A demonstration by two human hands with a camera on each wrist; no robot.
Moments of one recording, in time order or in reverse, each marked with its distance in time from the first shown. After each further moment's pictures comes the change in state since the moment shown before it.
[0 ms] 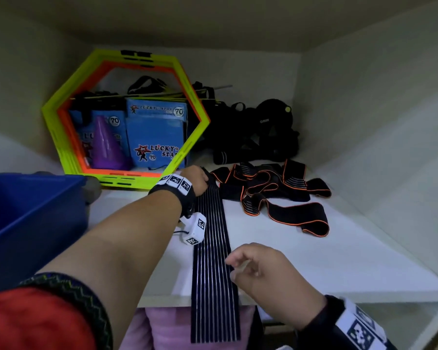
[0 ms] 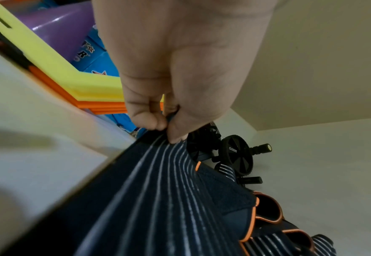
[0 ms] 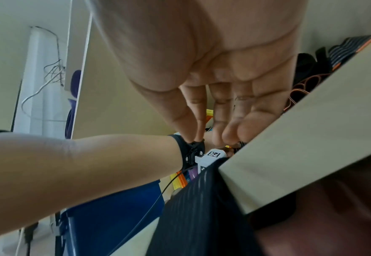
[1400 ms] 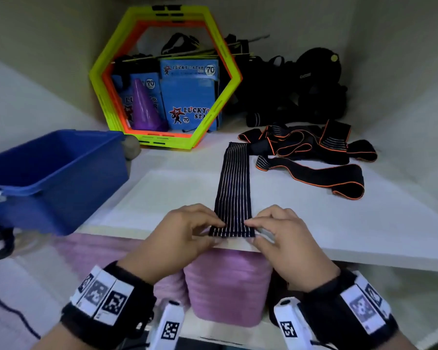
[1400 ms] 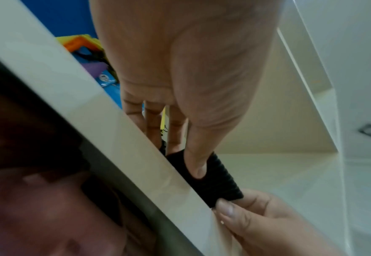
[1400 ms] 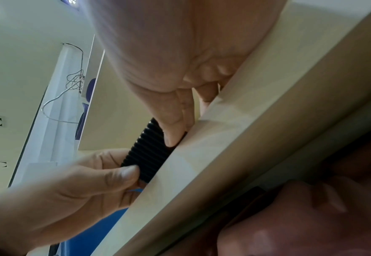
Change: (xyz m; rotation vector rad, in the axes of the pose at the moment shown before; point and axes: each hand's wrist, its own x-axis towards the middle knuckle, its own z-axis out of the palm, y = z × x) left_hand -0.277 -0.031 0.020 -0.327 0.056 0.314; right_hand -0.006 0.048 0.021 -0.186 0.114 -0.278
